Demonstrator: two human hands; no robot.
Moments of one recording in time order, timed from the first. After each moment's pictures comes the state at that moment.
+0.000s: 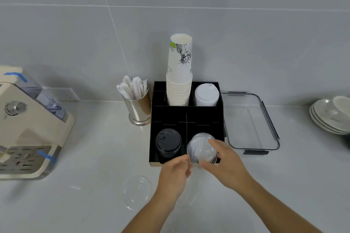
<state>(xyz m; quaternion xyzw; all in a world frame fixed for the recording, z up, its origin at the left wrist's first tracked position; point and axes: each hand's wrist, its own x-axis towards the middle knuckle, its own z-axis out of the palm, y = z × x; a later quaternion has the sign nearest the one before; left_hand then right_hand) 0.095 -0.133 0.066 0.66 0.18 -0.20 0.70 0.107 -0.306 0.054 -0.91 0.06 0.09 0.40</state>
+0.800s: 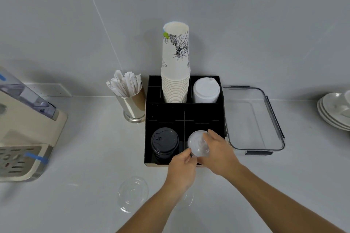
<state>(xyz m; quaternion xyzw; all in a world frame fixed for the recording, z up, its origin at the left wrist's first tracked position) 0.128 -0.164 0.037 0.73 0.12 -0.24 0.63 0.160 -0.307 0.016 -0.96 0.01 0.13 0.24</state>
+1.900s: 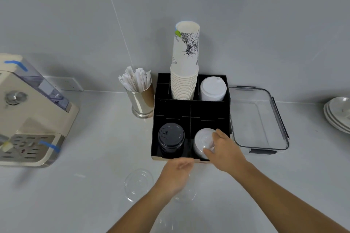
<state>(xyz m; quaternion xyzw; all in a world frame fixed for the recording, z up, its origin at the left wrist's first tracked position) 0.105 -0.126 0.034 0.74 0.14 -0.30 0.59 0.154 -0.307 0.028 -0.97 0.03 0.17 0.18</state>
